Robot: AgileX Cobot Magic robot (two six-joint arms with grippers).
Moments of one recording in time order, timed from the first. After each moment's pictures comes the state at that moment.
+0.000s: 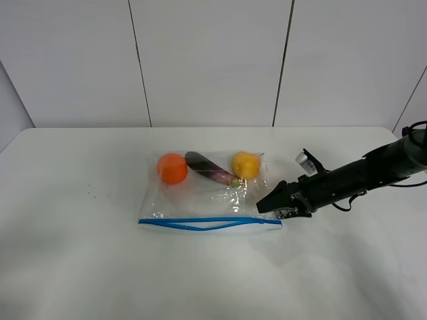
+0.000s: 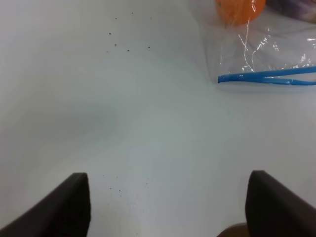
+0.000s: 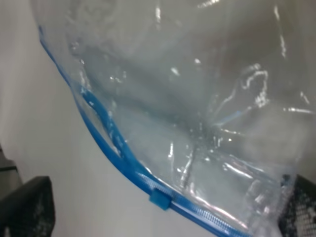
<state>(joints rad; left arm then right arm) -0.05 0.00 -0.49 -0.05 1.05 0.03 -0.02 2.16 -1.03 1.26 0.99 -1.30</state>
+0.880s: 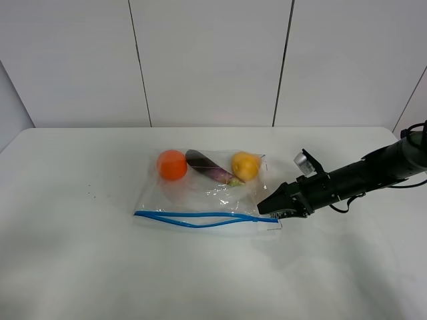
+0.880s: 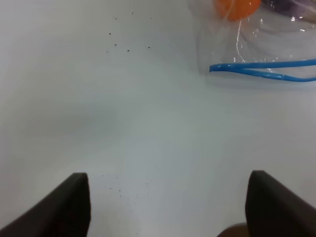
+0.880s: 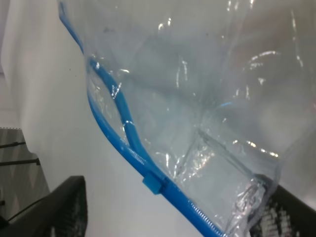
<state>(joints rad) -0.05 0.00 -0.49 -0.05 1.05 0.03 -0.02 2.17 -1.03 1.27 1.04 -1.32</state>
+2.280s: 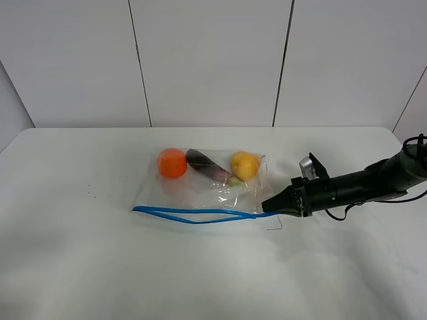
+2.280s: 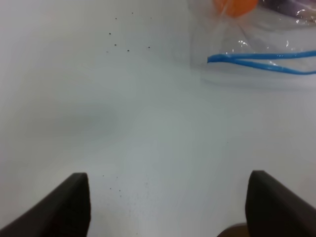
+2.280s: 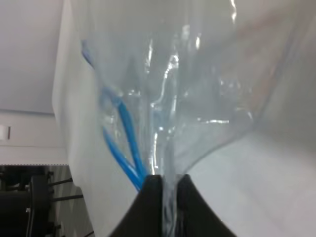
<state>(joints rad) -0.05 0.00 -0.49 -0.05 1.05 0.03 -0.07 2.26 -1.03 1.41 1.15 -1.36</state>
